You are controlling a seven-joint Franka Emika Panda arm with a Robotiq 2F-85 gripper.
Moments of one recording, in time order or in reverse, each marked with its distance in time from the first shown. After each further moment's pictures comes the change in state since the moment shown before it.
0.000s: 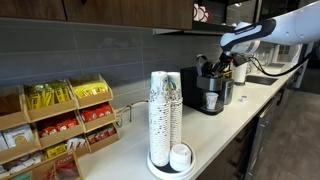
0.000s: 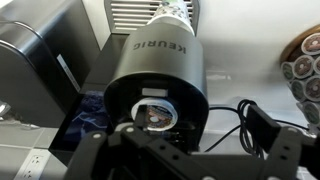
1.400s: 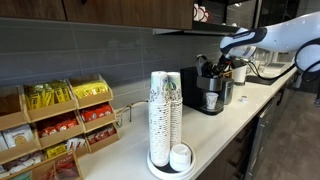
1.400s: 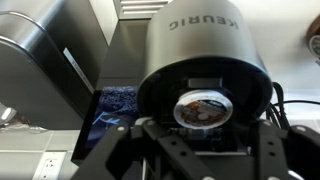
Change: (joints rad) arm -0.133 0.174 0.089 0.197 0.090 0.000 -0.010
